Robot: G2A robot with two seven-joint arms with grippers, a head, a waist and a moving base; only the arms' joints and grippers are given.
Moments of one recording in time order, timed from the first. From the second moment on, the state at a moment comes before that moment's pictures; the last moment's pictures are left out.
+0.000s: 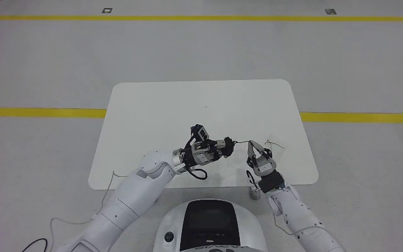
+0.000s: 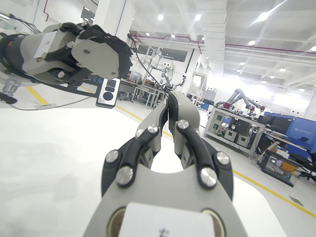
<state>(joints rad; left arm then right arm) 1.23 -1.23 -0.89 -1.41 -0.90 -0.15 -0.94 -1.53 -1.20 1.09 -1.26 -1.56 0.07 -1.15</state>
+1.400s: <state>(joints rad) 1.23 -1.23 -0.89 -1.41 -0.90 -0.15 -0.94 -1.55 -1.21 1.14 -1.26 -1.56 0.06 -1.14</state>
